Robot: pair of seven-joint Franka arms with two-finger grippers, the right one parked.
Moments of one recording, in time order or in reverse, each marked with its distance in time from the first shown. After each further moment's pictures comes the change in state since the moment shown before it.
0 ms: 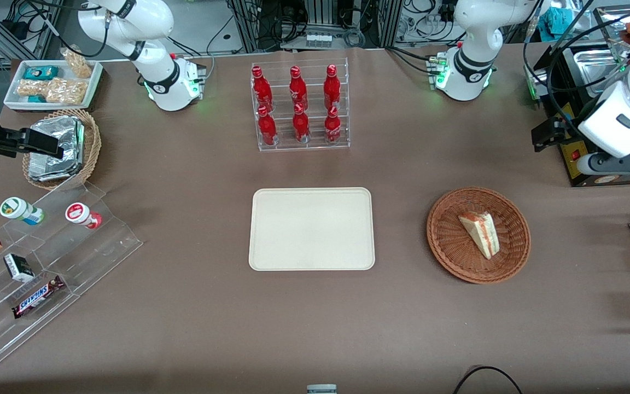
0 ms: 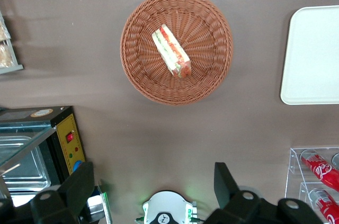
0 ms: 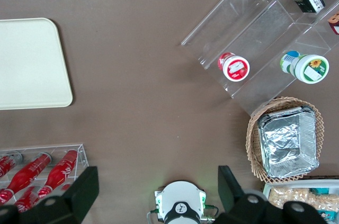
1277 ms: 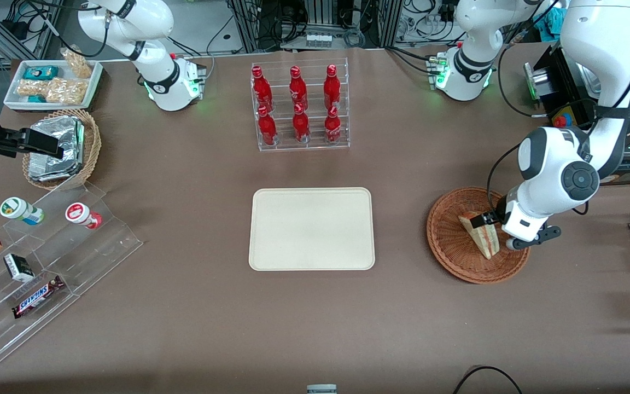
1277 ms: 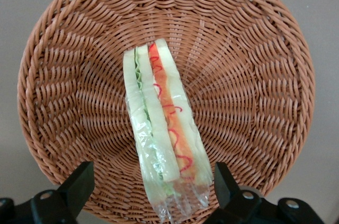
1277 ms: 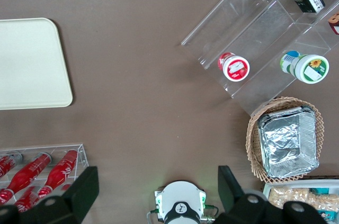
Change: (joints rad) arm 0.076 0.137 0.026 -0.771 -0.051 1.005 -0.308
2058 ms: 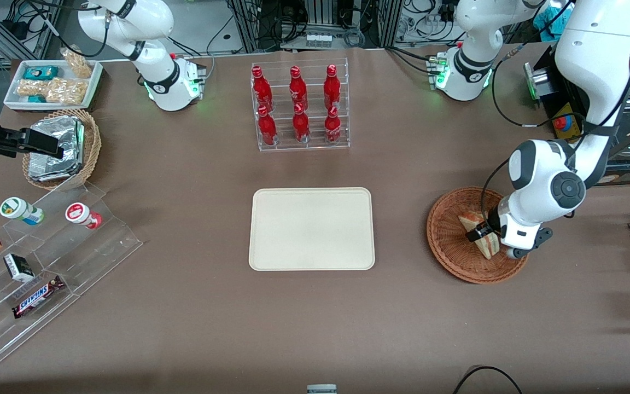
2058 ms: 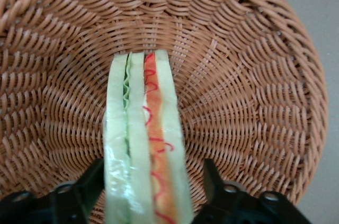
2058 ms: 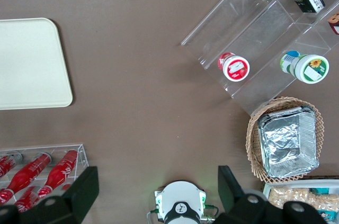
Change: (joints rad) arm 0.000 0.105 -0.003 0.002 -0.001 0.132 -0.206
